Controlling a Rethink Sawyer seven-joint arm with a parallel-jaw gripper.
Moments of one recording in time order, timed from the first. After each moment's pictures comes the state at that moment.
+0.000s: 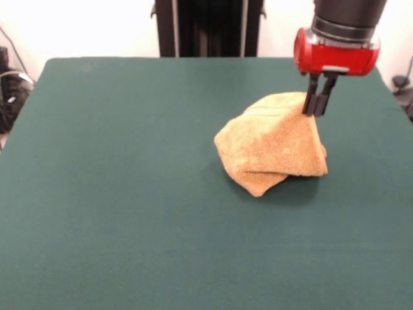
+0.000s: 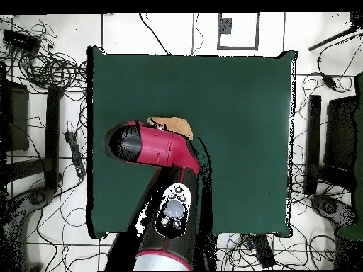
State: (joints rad) arm 0.20 -0.53 -0.26 1.52 0.26 0.50 1.57
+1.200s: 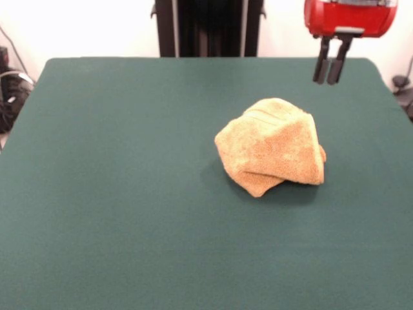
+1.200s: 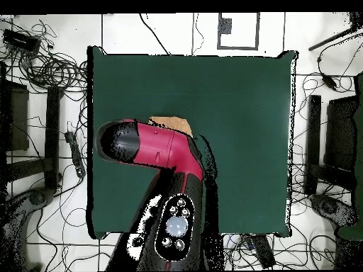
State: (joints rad) arm 0.20 -0.61 -0.27 1.52 0.25 0.61 1.57
